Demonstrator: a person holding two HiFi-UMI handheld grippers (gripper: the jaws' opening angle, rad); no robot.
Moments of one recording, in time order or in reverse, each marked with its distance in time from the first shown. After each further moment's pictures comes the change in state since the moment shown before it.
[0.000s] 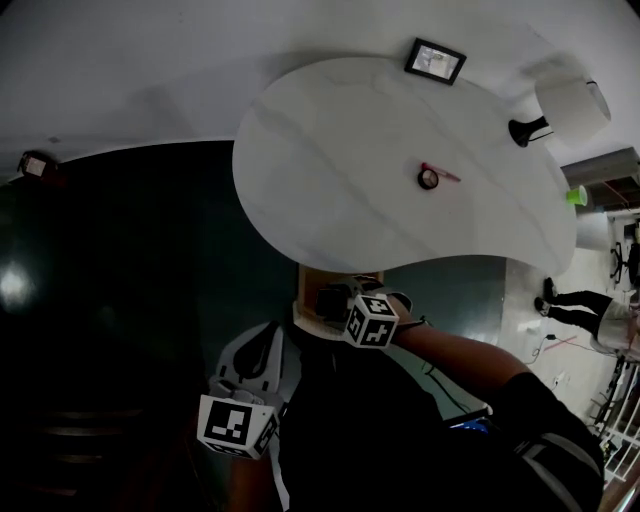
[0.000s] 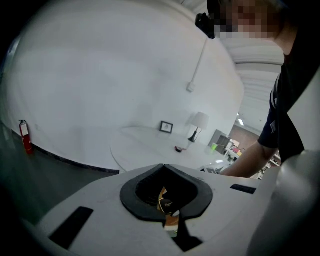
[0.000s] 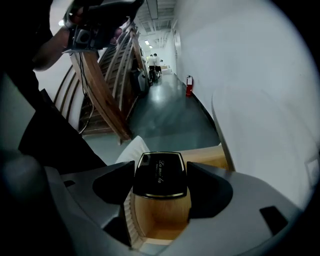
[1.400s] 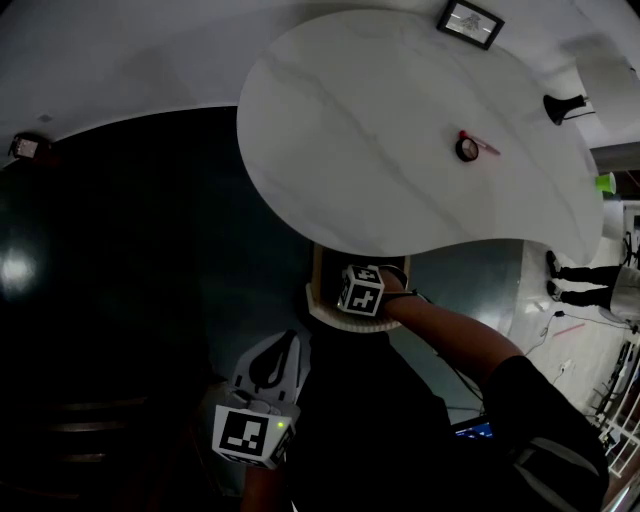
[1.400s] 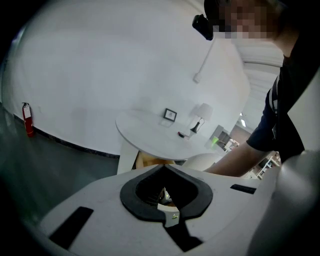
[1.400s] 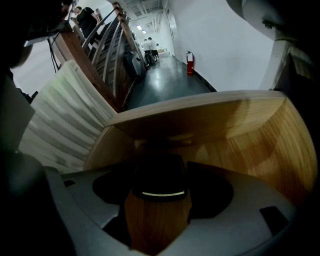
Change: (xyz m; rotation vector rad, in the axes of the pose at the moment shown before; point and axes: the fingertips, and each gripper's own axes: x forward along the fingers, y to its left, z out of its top) left arm 0.010 0.016 -0.083 -0.089 0.082 -0.002; right arm 0.141 -0.020 -0.068 0.064 0.155 0.063
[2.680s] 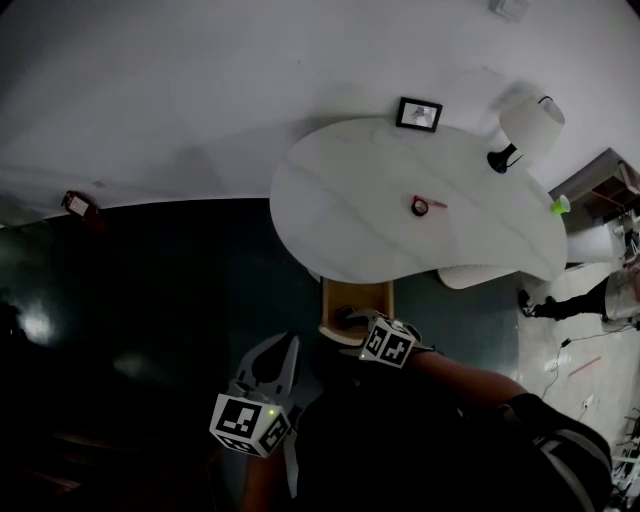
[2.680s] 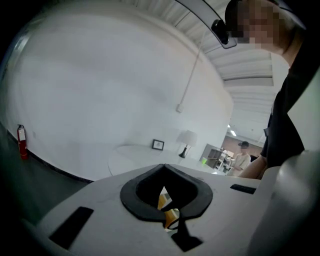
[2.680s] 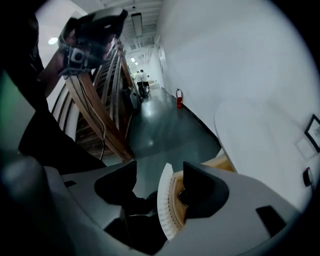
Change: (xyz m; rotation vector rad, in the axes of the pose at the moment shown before) left arm -0.118 -0.059 0.112 0.102 -0.249 -0.071; right arm -0.204 0.106 0.091 0.124 -0.318 -0.102
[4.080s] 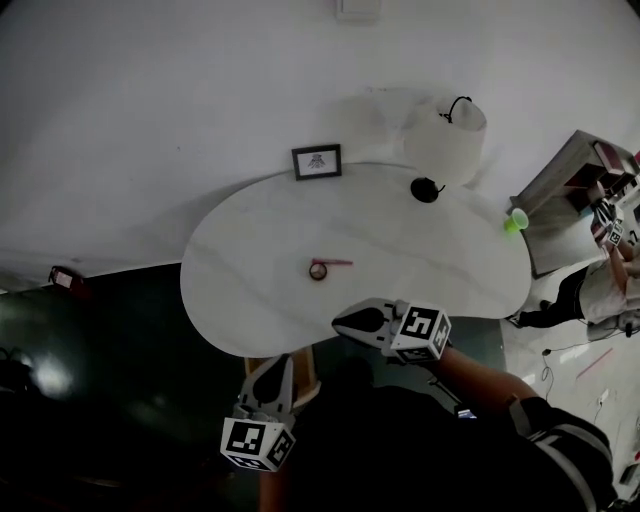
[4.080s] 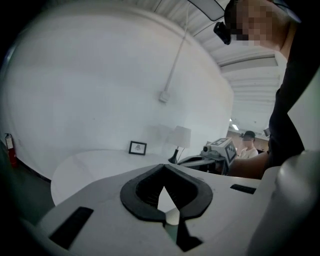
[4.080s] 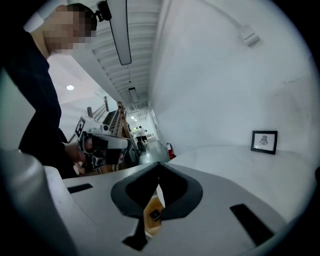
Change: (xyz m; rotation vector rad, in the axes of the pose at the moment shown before) left arm 0.241 -0.195 0.038 0.083 -0.008 0.020; right arm -0.350 -0.185 -0.038 0.105 -0.665 0.001
